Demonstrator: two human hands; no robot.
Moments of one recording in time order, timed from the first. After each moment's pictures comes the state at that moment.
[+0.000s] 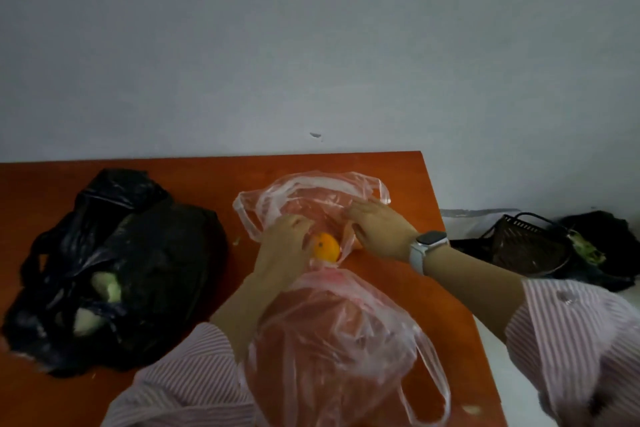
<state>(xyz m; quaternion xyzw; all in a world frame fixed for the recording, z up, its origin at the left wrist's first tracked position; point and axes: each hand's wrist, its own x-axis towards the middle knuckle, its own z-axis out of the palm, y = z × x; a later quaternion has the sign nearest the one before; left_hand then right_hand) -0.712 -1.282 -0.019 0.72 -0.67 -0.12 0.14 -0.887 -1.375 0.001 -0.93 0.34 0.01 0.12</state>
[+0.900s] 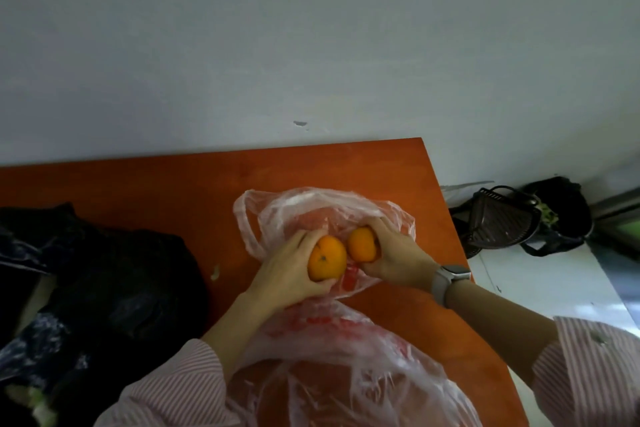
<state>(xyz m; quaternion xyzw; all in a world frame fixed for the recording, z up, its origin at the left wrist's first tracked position) -0.666 -1.344 -0.074 0.62 -0.70 -0.31 0.17 -0.868 -1.411 -0.059 -0.79 0.50 0.02 0.35</state>
